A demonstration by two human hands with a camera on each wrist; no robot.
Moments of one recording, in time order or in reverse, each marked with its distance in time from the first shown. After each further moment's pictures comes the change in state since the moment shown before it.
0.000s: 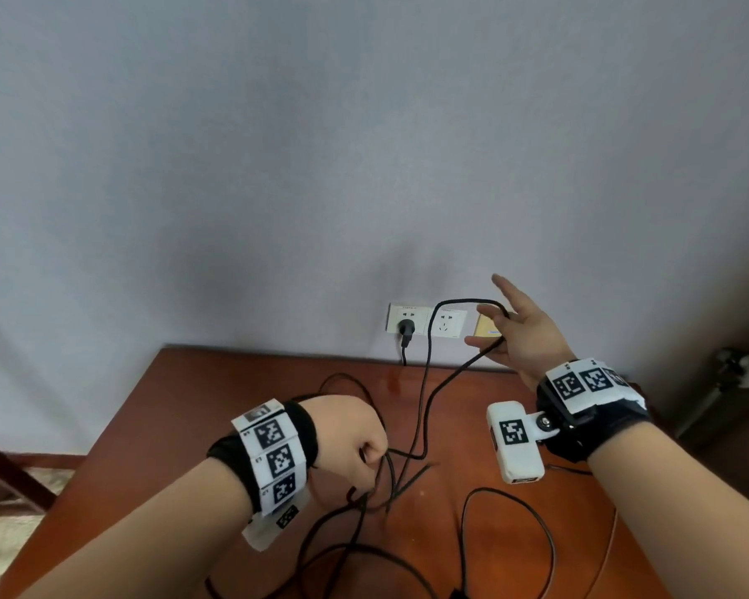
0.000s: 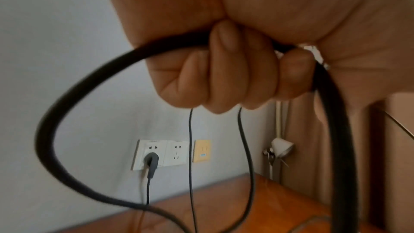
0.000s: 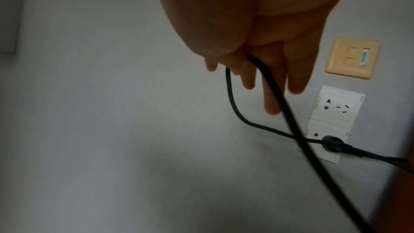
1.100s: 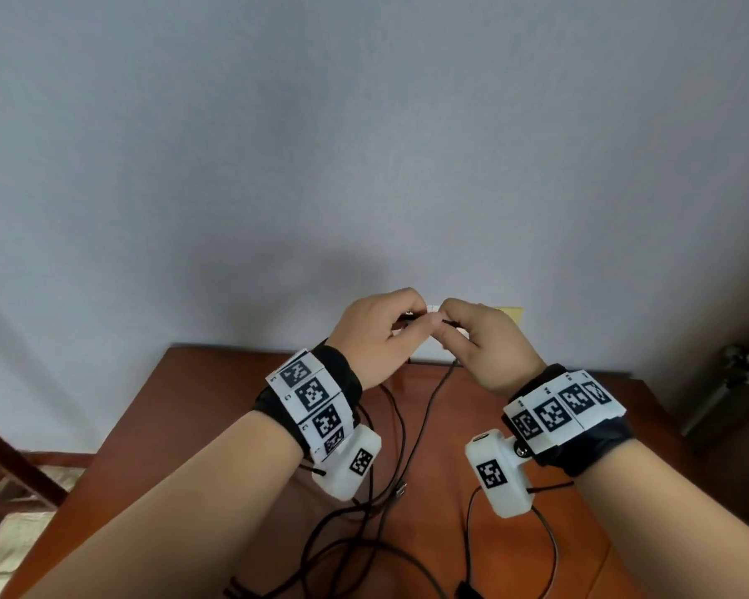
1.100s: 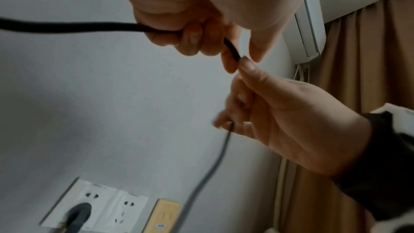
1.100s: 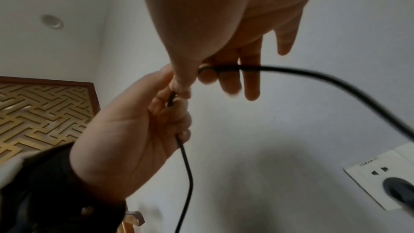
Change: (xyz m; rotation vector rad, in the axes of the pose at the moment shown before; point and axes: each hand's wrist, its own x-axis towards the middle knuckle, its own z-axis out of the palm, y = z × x) left_hand 0.021 0.030 -0.055 -0.297 0.991 -0.025; right_hand -0.028 -0.006 0.033 -0.651 -0.191 -0.740
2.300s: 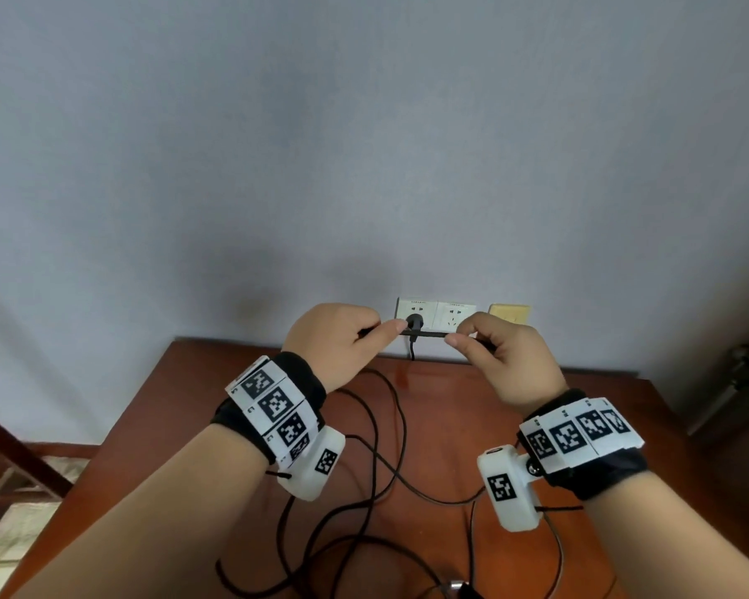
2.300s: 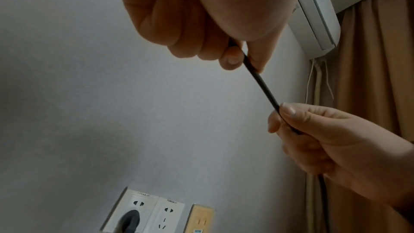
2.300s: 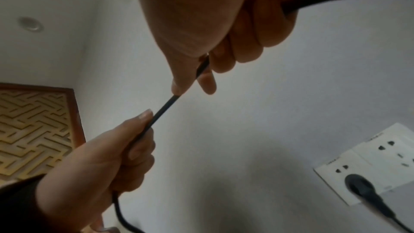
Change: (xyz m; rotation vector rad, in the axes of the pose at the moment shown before) left_hand -0.019 -0.024 -0.030 0.228 -0.078 -0.154; right_hand -0.021 0.019 0.003 0.047 0.095 0.140
